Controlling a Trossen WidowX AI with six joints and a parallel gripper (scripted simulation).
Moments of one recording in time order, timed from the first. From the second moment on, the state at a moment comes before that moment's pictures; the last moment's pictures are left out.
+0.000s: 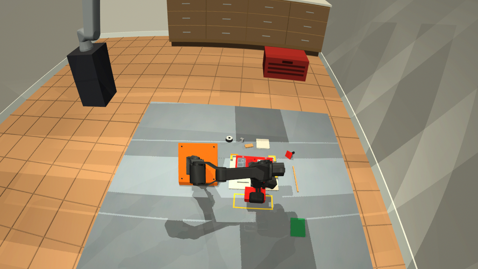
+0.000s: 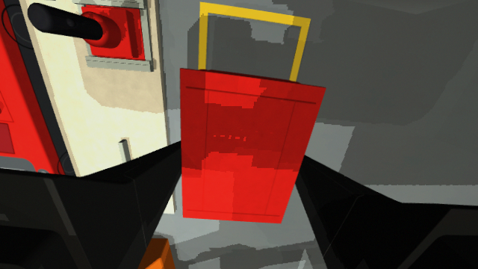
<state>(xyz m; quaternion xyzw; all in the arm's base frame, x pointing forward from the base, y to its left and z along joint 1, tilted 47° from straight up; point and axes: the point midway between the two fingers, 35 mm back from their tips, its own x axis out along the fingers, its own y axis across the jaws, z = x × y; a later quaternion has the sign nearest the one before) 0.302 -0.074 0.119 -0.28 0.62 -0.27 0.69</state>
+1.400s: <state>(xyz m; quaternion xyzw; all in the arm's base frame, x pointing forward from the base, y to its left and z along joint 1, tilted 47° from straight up) 0.302 -0.098 0.099 -0.28 0.61 -0.27 0.69</state>
